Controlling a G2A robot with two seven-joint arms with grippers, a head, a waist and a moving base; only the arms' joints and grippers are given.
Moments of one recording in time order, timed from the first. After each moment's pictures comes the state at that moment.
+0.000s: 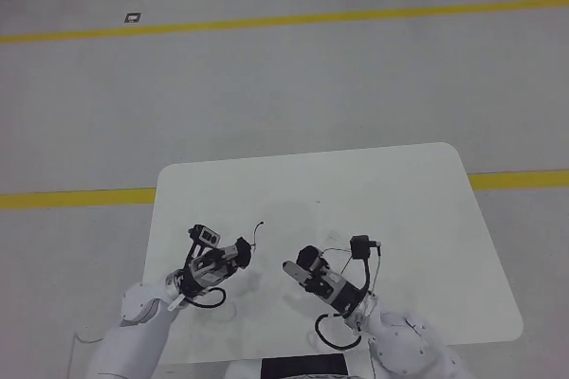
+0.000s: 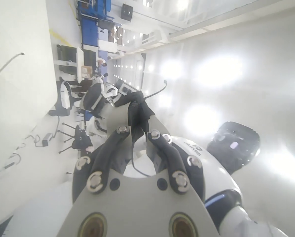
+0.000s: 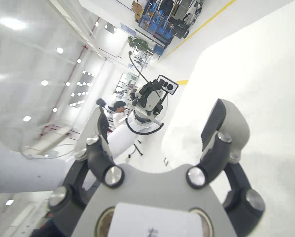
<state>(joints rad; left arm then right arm) 1.65 -1.14 -1.39 -1.50 -0.88 -0.26 -1.22 -1.83 -1.20 1.05 -1.94 -0.31 -0.33 0.18</state>
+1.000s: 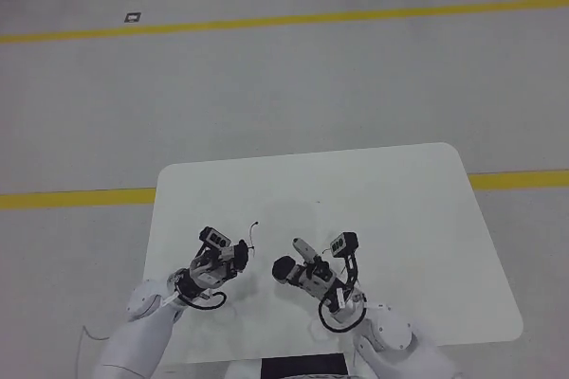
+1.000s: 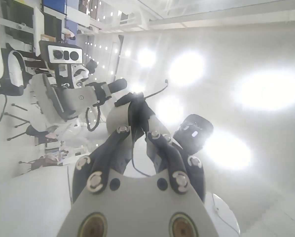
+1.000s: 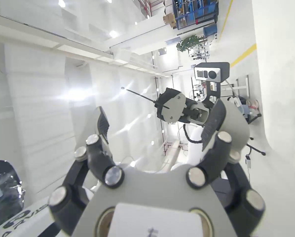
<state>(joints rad) 1.61 -1.14 -1.33 -1.45 -1.04 -0.16 -1.32 -1.72 -1.24 0.97 -1.76 0.48 -0.34 0.38</state>
